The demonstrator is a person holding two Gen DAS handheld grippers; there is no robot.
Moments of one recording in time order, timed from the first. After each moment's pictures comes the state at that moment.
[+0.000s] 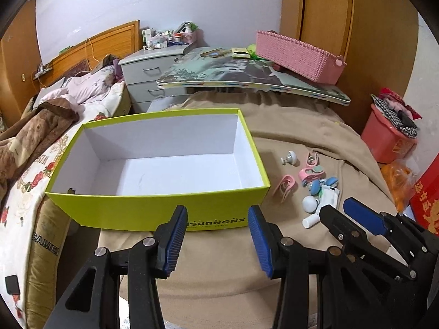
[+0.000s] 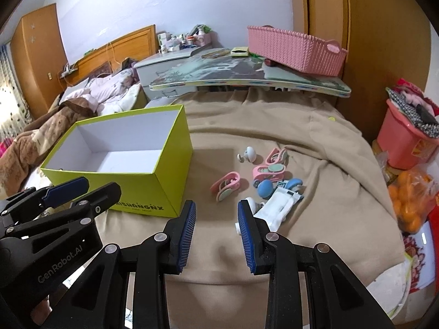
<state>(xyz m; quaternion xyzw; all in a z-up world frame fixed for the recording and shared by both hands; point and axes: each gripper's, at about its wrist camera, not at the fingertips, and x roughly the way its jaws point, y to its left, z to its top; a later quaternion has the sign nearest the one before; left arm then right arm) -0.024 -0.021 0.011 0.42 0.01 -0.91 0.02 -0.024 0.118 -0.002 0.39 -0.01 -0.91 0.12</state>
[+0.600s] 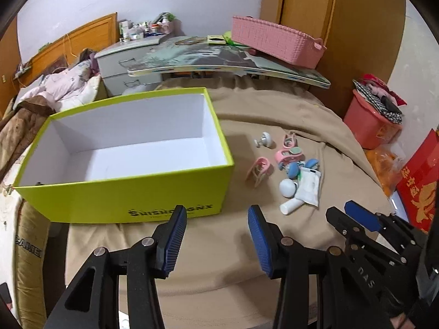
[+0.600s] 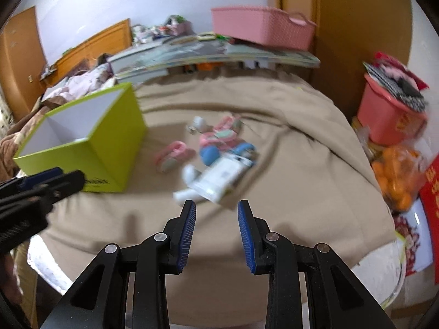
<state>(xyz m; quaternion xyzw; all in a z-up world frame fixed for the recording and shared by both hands) -0.026 0.003 -0.012 0.45 0.01 -0.89 -0.05 -0.024 0.180 -0.045 0.42 -0.02 -0.90 0.06</state>
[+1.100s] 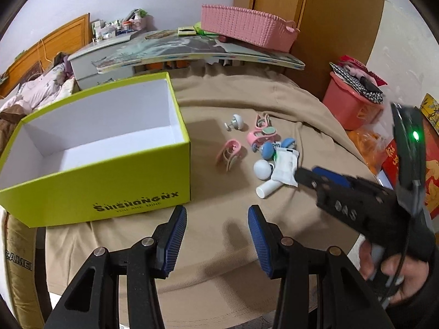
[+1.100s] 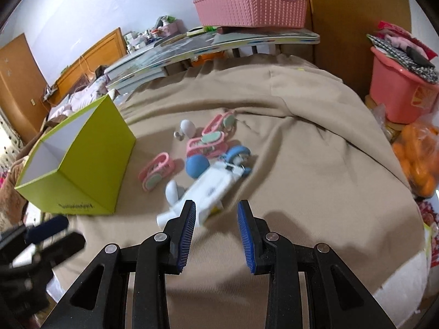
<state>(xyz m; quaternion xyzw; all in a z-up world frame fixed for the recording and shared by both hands) -0.024 0.023 -0.030 0.46 0.00 -0.88 -0.11 -0.068 0.199 -0.066 0.44 -0.09 -0.89 0.09</state>
